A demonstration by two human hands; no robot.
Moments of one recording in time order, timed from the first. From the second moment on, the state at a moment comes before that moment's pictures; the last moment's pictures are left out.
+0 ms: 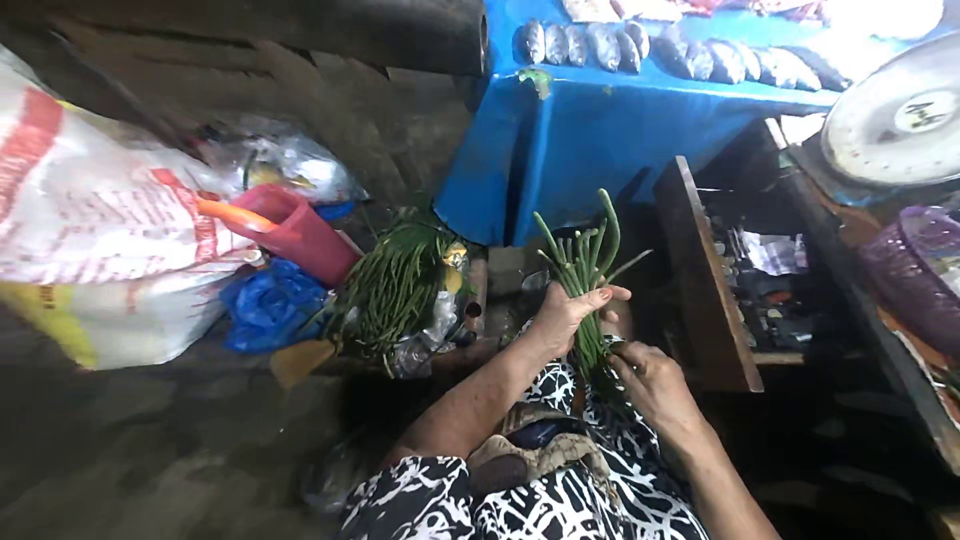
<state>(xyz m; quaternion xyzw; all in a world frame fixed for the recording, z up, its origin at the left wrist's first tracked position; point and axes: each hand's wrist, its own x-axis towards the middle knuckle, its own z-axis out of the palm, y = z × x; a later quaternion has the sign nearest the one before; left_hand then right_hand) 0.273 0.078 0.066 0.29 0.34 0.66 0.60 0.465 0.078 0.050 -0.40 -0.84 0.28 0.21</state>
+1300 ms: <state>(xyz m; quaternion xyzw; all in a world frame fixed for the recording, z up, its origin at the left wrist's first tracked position) 0.274 0.080 0.045 0.37 0.44 0.59 0.57 0.509 0.093 0.098 -0.40 -0.72 0.34 0.45</state>
